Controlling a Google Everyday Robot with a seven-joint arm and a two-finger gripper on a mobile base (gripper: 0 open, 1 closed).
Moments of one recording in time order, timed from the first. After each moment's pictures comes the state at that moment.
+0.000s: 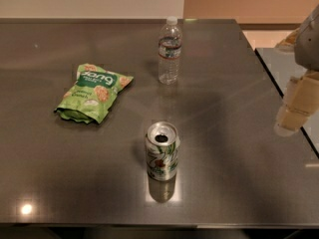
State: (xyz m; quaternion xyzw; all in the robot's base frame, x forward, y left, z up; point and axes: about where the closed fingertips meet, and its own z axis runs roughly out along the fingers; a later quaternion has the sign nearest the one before) arm 0.438 -0.217 0.976 -0.60 0.78 -0.03 0.16
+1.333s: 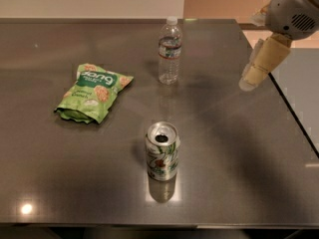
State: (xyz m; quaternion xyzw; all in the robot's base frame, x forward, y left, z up) arm 0.532 -0.188 0.993 -0.59 0.77 0.01 0.25
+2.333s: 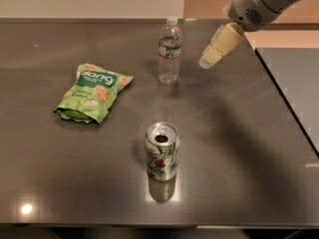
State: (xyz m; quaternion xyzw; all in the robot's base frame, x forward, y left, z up) arm 0.617 -0.135 0.985 -0.54 0.77 0.05 0.33
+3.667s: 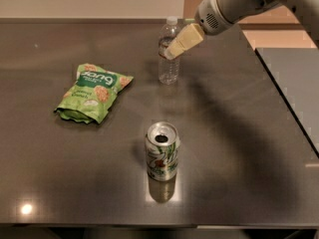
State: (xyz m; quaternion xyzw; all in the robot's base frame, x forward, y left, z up) arm 0.688 -0.067 0.956 -0.48 0.78 0.14 0.38
